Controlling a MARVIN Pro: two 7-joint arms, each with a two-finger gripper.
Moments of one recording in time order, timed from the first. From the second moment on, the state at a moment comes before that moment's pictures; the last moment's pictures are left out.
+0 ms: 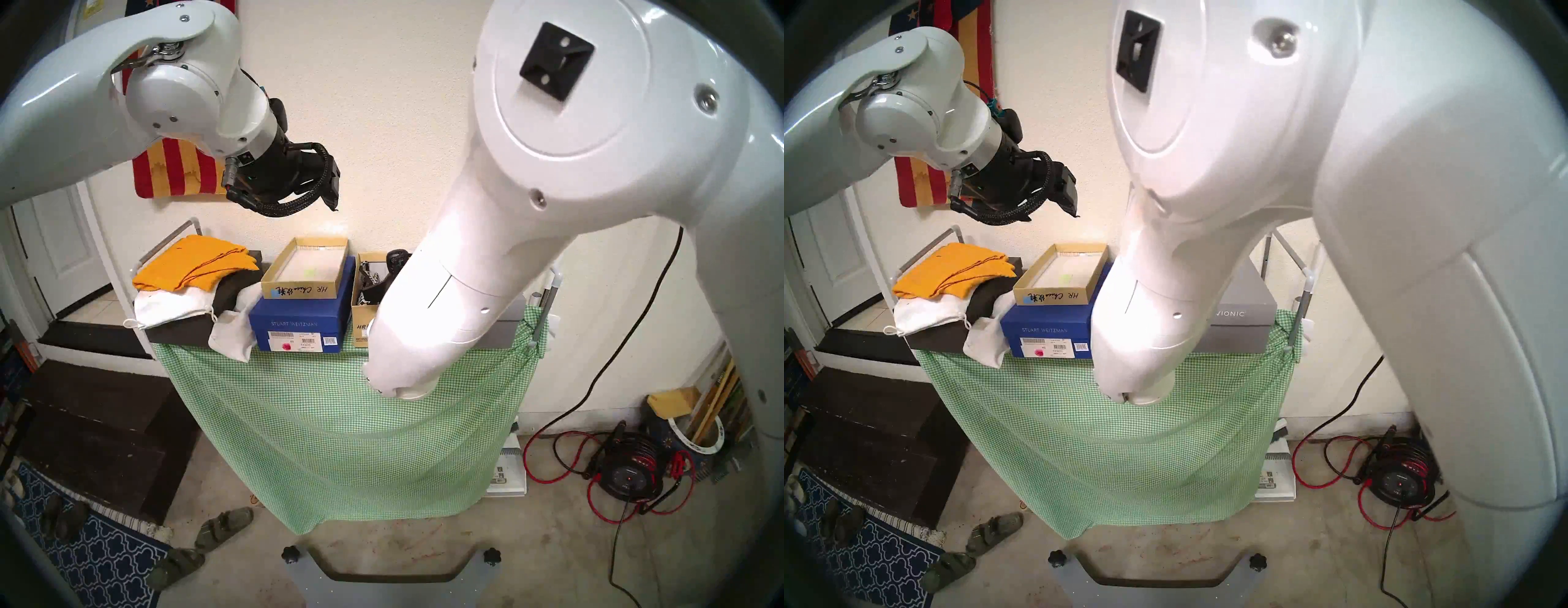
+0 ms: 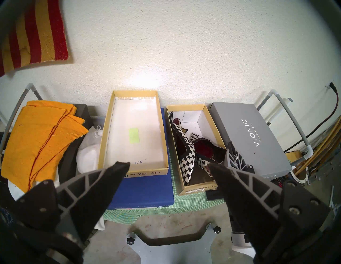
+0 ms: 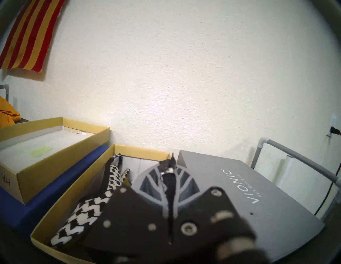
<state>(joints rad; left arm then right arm) -0.69 -0.59 0.31 -1.90 -2.72 0.52 1.00 0.62 -2.01 -1.30 -1.67 2.81 -0.96 -0.87</state>
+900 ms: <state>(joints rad) -0.69 -0.59 0.31 -1.90 -2.72 0.52 1.00 0.59 -2.01 -1.28 -1.60 2.77 -0.96 -0.87</state>
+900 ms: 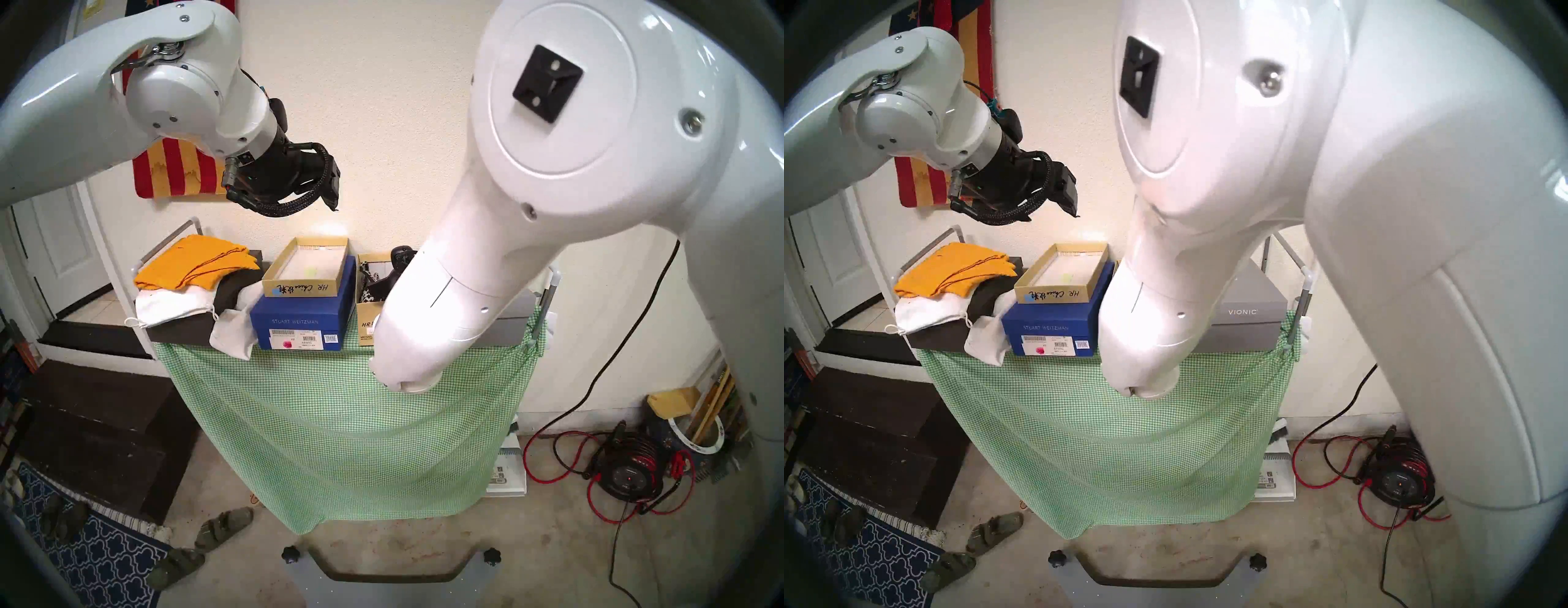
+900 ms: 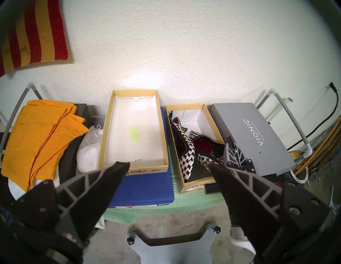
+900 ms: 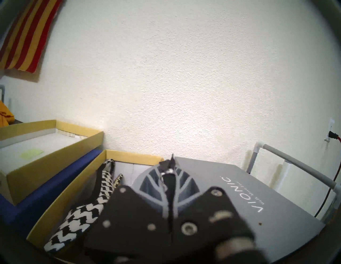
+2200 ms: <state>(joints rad) -0.69 -0.59 0.31 -1.90 -2.72 0.52 1.00 0.67 -2.01 -1.28 -1.55 2.76 -0.96 -0.87</state>
